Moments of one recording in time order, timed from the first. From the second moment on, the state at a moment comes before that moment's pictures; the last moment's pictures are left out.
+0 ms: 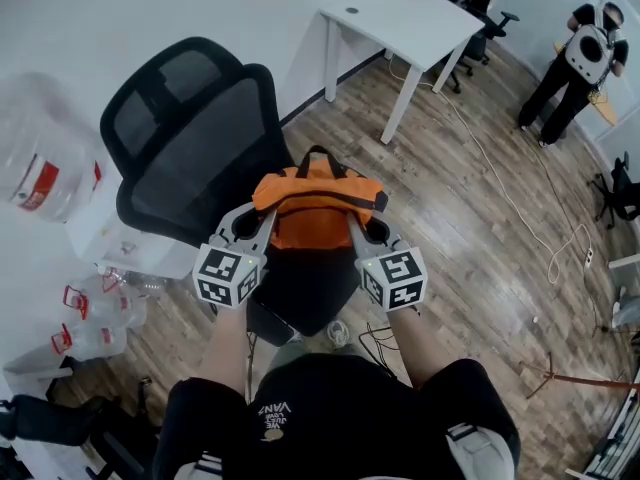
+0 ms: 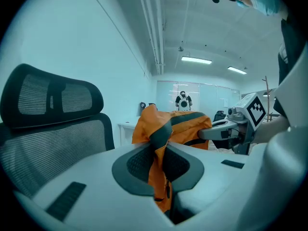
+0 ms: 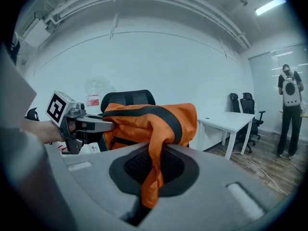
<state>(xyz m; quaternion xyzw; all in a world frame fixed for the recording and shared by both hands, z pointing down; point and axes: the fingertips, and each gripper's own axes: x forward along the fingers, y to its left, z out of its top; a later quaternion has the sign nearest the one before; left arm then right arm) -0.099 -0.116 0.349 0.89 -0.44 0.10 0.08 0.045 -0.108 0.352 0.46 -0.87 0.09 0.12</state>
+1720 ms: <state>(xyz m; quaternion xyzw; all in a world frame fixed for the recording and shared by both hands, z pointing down) -0.080 -0.109 0.246 0.90 -0.43 0.06 0.00 0.068 -0.099 0.252 0.49 -0.87 0.03 0.06</state>
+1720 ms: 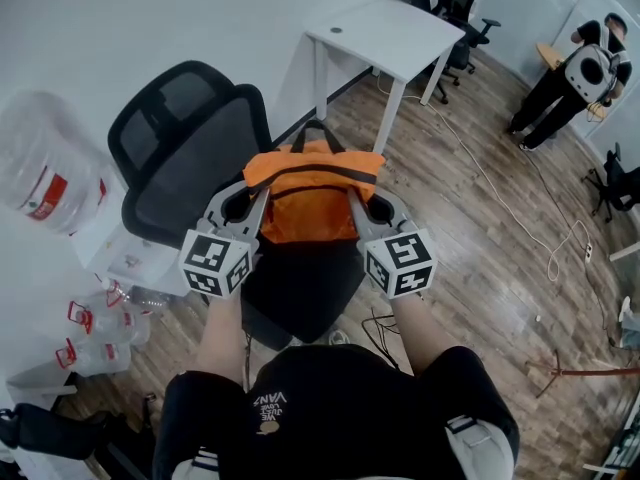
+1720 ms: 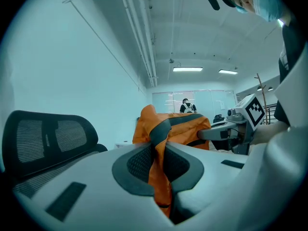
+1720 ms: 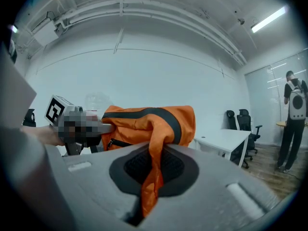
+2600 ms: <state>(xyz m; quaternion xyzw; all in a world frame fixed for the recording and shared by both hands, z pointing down) -0.078 -0.106 0.233 0.90 -0.43 0.06 -0.02 0.069 -0.094 0.241 0.49 -0.87 0.02 0.05</state>
